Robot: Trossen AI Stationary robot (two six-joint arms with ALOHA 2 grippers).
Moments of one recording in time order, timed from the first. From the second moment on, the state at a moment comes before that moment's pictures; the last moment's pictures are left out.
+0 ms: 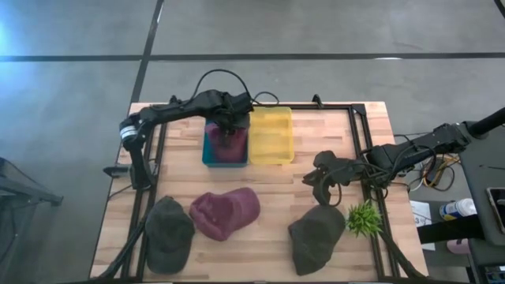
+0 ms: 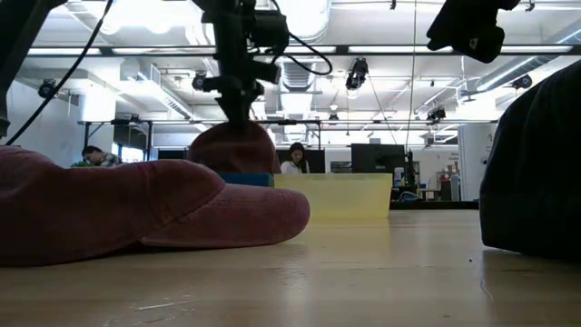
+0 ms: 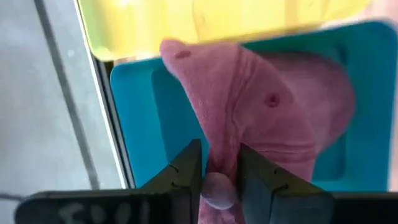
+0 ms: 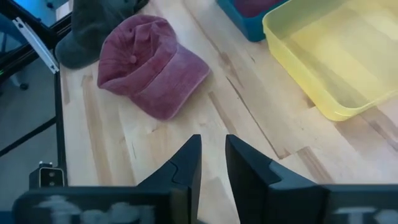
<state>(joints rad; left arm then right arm) 0.39 1.80 1.70 -1.18 -0.24 0.57 0.31 1.04 0.91 -0.62 0.27 0.78</state>
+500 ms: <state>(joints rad) 0.36 1.78 1.62 -1.03 -0.56 0.62 0.31 1.05 0.89 -0.63 0.25 0.81</state>
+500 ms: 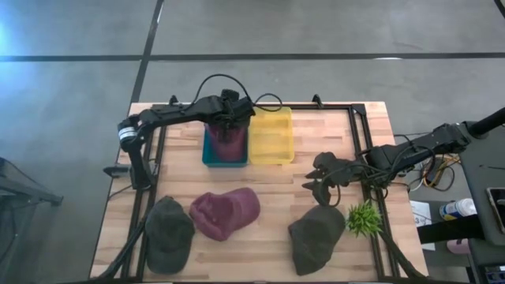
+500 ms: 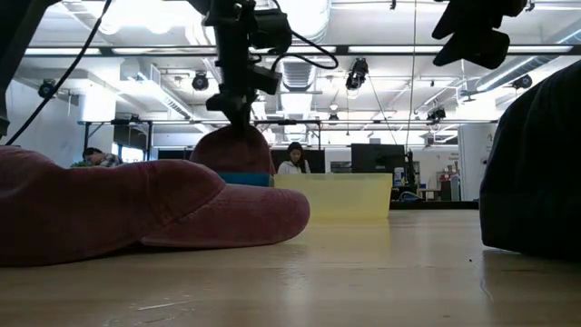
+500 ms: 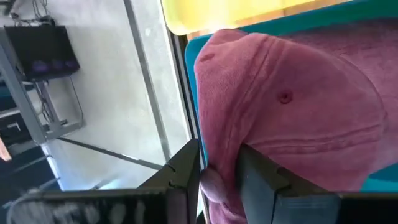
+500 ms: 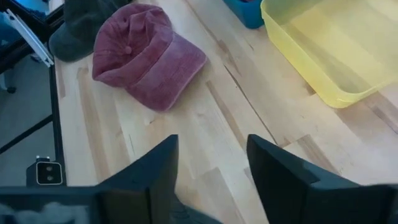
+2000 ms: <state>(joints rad) 0.45 1.70 1.31 -0.93 -0.56 0.17 0.31 1.04 0.86 -0.63 0.23 0.83</state>
